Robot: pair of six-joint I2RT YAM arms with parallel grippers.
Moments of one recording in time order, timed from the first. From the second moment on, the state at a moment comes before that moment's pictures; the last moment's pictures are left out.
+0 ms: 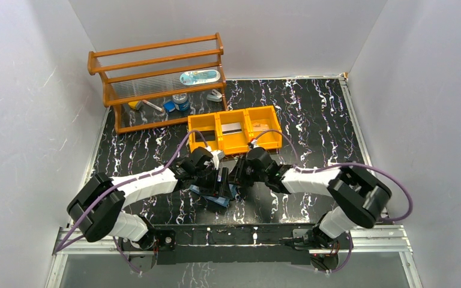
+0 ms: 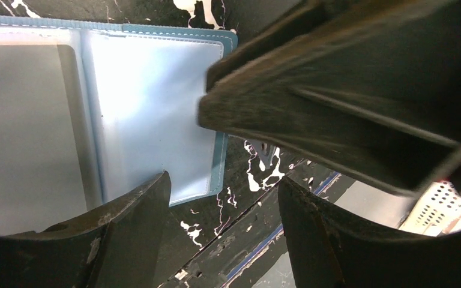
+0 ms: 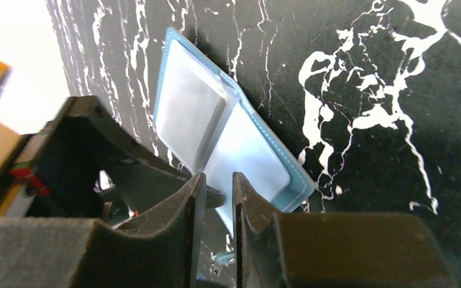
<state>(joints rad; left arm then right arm) -0.80 1.38 0.65 -0.22 0.37 -0.64 0.90 1.46 0.61 0.20 -0.13 1.09</state>
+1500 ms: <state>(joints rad) -0.75 1.35 0.78 -0.50 0.02 -0.51 0.90 1.65 0.56 0.41 -0.18 1.17</state>
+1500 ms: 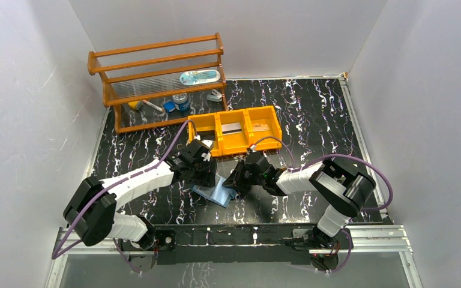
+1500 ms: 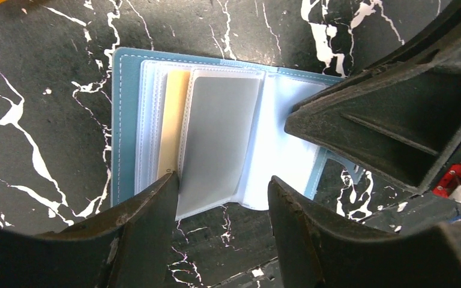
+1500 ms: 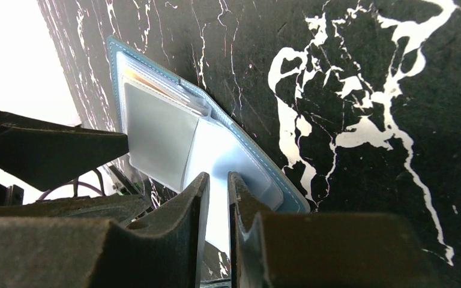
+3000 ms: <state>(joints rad) -0.76 1.28 0.73 -0.41 0.17 -0.54 0.90 1.22 0.45 0.15 -0.02 1.11</state>
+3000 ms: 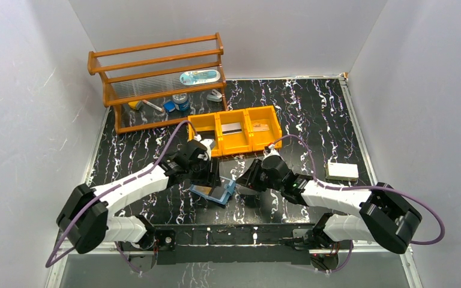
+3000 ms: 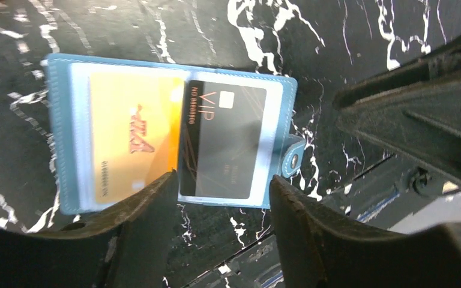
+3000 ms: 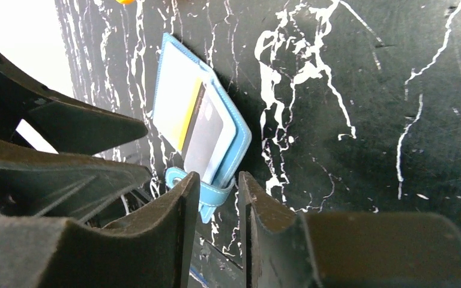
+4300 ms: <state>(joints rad) -0.47 1.31 0.60 -0.32 0.32 -0.63 1.03 1.54 0.71 -0.03 0.08 1.02</state>
